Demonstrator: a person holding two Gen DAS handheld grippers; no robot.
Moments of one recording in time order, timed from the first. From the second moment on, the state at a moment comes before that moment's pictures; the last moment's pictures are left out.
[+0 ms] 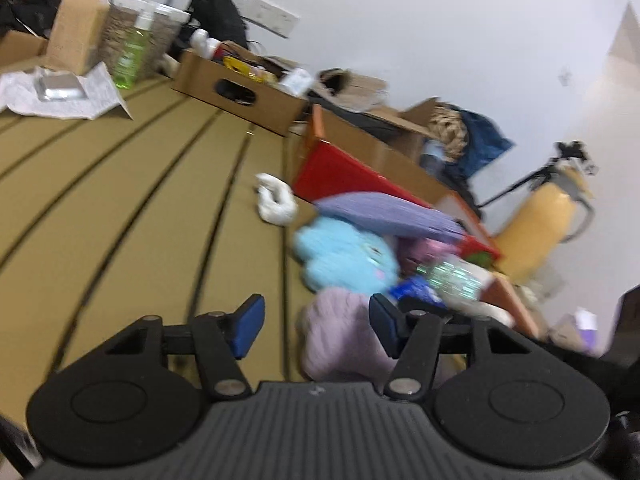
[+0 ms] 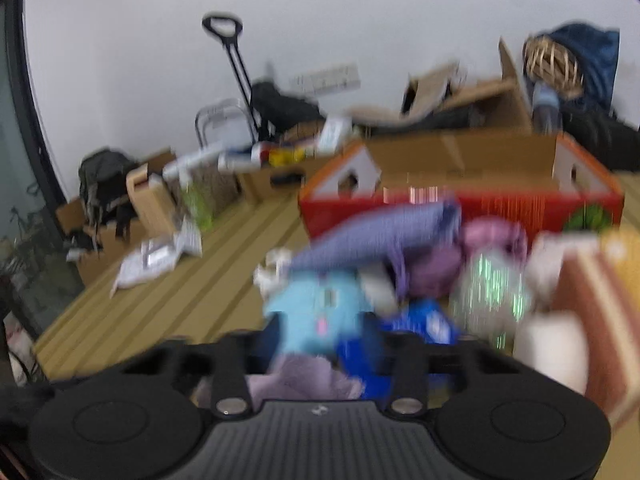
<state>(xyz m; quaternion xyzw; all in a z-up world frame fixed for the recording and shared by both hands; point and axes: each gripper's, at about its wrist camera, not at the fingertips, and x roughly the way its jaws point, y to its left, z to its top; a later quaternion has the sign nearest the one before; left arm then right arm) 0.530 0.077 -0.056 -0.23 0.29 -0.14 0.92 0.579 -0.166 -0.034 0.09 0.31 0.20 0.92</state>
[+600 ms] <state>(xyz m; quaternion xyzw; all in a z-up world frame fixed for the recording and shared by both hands) 0.518 0.050 -0.057 -0.23 0.31 -0.20 0.90 0.516 -0.210 -0.047 0.17 0.30 0.16 0.93</state>
